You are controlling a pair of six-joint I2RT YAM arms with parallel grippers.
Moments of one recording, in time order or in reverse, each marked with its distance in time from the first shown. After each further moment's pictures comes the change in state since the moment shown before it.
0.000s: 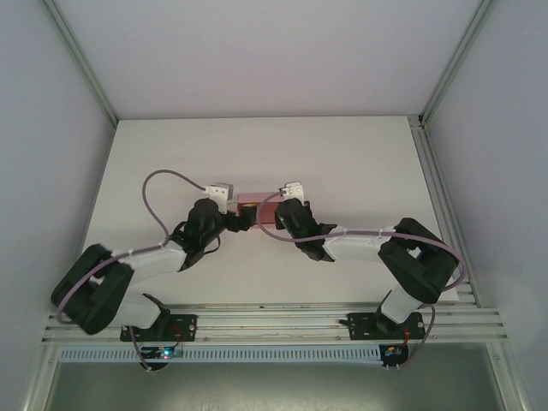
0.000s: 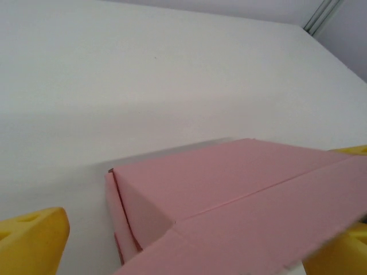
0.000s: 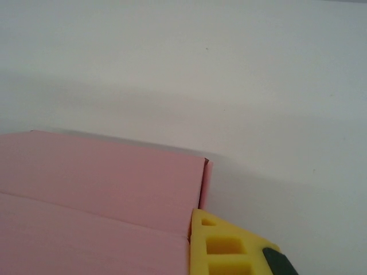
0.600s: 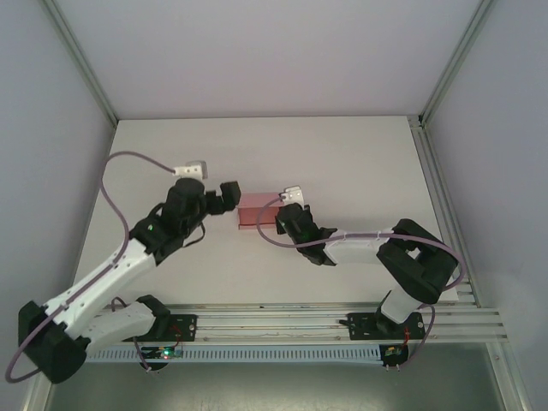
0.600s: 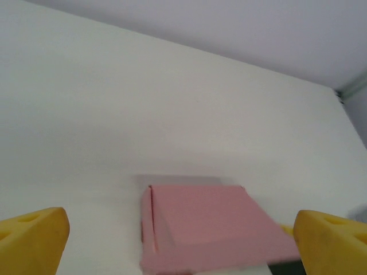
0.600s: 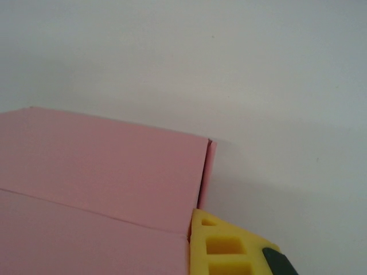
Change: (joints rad) left arm 0.003 -0.230 0.435 -0.811 -0.208 -0.258; right arm 0.022 0.000 -0.050 0.033 -0.004 -0.025
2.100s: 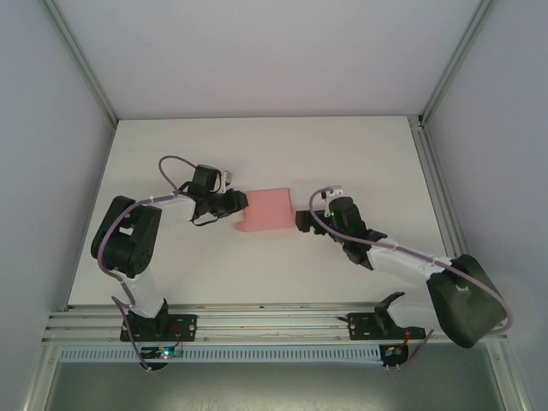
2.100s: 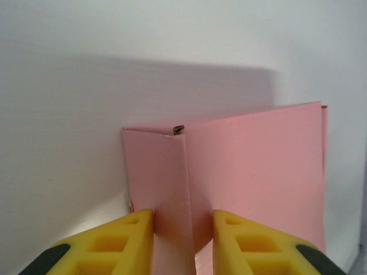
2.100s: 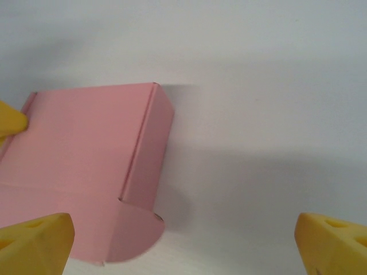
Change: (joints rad) left arm 0.262 0.698 -0.002 0.365 0.789 -0.047; right arm -0.335 -0.339 -0.176 -0.160 -0.492 0.067
